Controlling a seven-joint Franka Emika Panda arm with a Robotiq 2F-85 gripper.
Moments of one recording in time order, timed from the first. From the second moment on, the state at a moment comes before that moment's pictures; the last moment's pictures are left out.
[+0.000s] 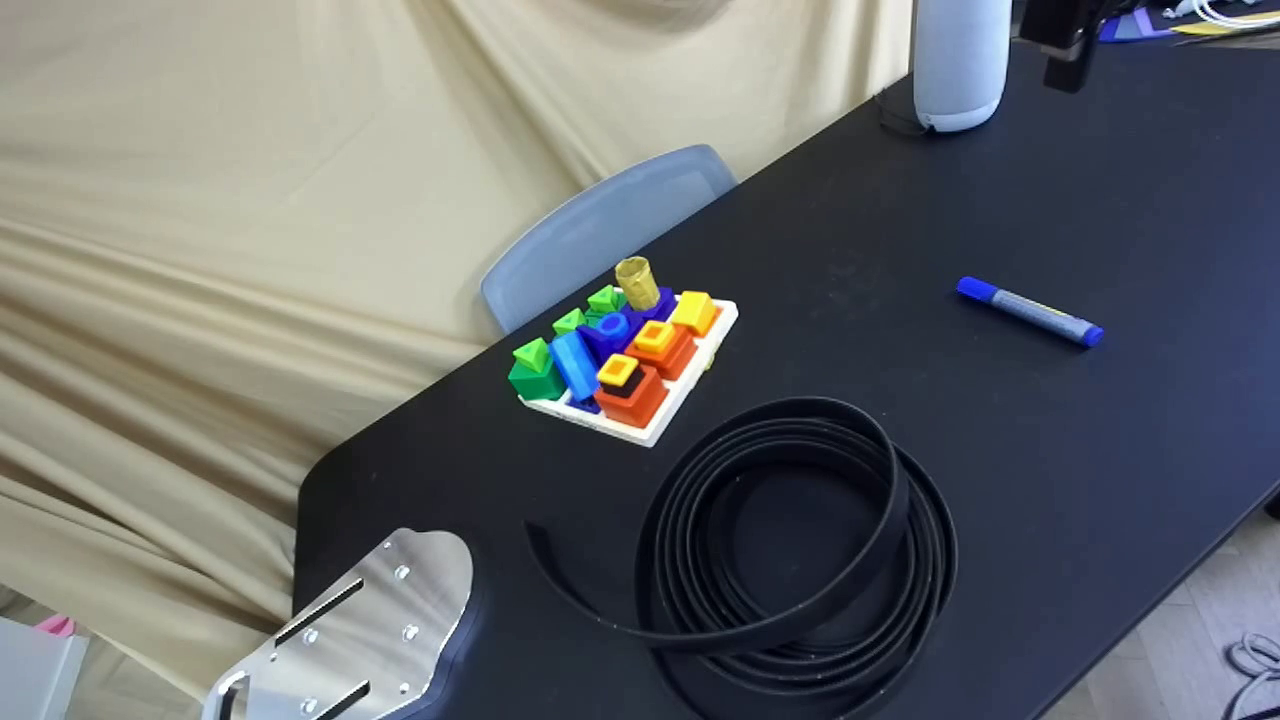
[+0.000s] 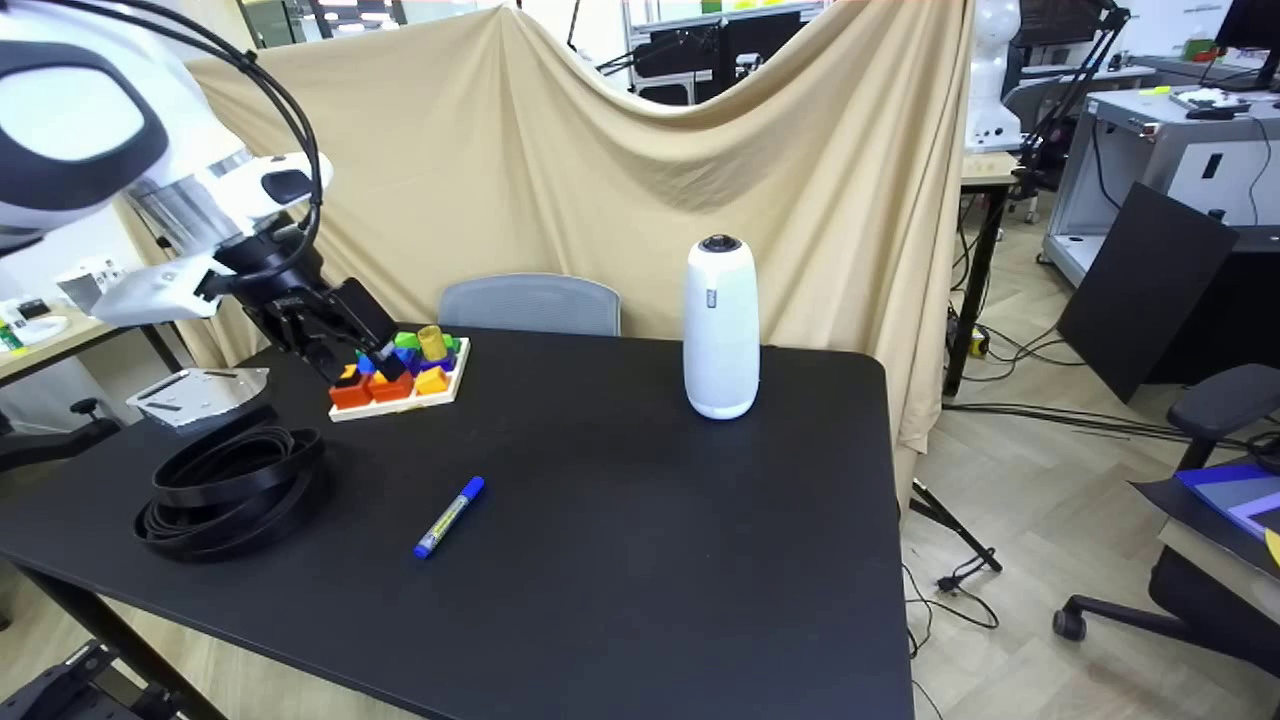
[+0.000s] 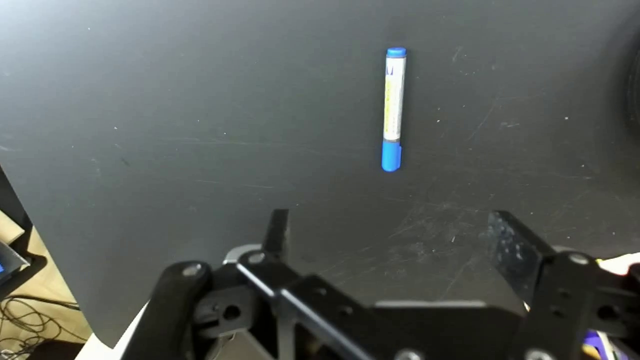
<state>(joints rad) -0.08 -0.38 0.14 -2.71 -0.20 2.54 0.20</state>
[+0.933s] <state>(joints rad) -0.02 -0.04 0.04 -2.70 0.06 2.80 -0.03</state>
